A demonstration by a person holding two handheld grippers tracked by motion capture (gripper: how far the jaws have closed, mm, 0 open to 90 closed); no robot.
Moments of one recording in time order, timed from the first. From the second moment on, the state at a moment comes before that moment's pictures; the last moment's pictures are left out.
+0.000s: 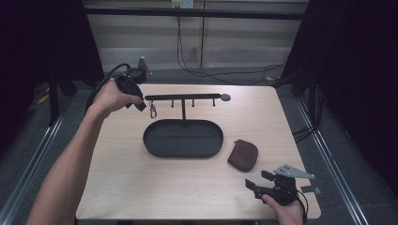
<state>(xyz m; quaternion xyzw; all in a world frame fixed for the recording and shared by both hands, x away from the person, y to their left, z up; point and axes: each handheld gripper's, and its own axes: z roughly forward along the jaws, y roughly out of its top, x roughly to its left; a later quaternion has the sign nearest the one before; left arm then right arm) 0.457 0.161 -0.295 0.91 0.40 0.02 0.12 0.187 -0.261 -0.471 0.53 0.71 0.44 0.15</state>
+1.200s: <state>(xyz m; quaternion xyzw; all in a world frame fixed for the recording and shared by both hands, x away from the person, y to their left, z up) 0.370 0.235 -0.330 0.87 0.39 0.03 0.29 0.188 -0.260 -0.471 0.53 0.71 0.43 0.15</state>
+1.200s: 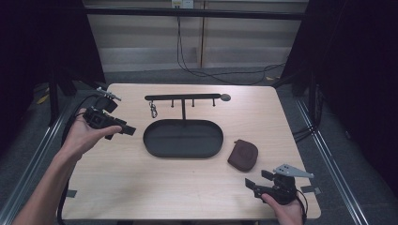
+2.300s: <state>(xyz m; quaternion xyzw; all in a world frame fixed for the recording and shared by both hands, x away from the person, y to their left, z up) 0.268 0.258 -0.422 0.84 0.41 0.05 0.36 0.189 -0.263 -0.468 0.55 0.70 0.43 0.14</state>
